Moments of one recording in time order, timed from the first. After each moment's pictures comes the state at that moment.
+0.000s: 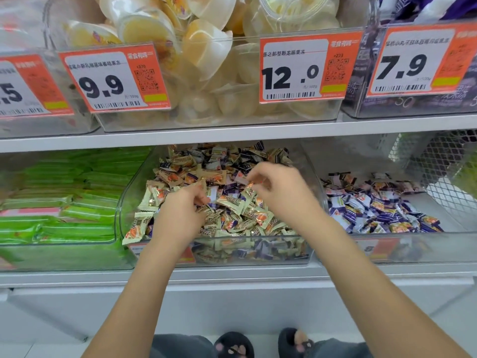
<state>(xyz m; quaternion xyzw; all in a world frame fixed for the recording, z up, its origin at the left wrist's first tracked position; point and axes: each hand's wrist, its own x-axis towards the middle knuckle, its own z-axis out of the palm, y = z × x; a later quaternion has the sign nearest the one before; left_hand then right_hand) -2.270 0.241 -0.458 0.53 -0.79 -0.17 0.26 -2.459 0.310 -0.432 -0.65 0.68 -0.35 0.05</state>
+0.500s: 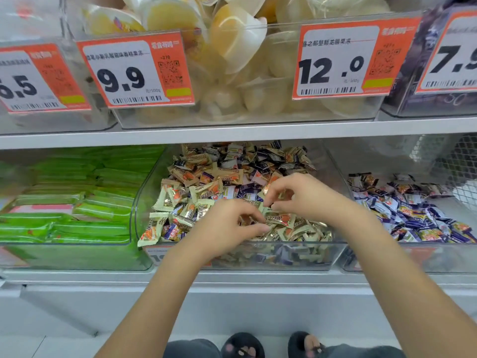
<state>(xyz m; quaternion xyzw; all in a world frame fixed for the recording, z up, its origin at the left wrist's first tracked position) -2.288 0.247 -0.462 0.32 -0.88 -0.29 0.18 -2.478 0.286 -0.437 -0.70 0.64 -0.23 0.23</state>
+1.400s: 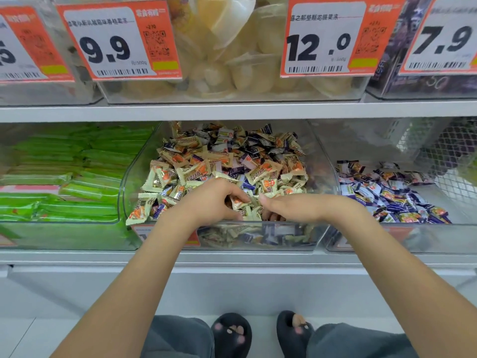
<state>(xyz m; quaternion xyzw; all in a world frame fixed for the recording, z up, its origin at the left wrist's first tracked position) -2.292 0.222 -0.469 0.37 -0.89 -0.26 0.07 -2.473 0.310 -0.447 -0.65 0.67 0.04 0.36</state>
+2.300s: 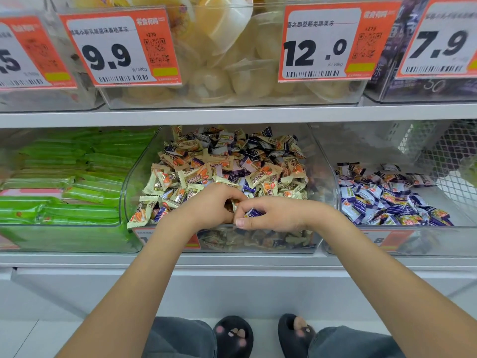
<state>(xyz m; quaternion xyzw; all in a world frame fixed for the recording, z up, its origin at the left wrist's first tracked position) -2.291 0.231 -0.462 0.34 -0.89 -0.28 0.06 -2.453 0.300 -0.460 -0.73 0.53 -0.11 0.42</state>
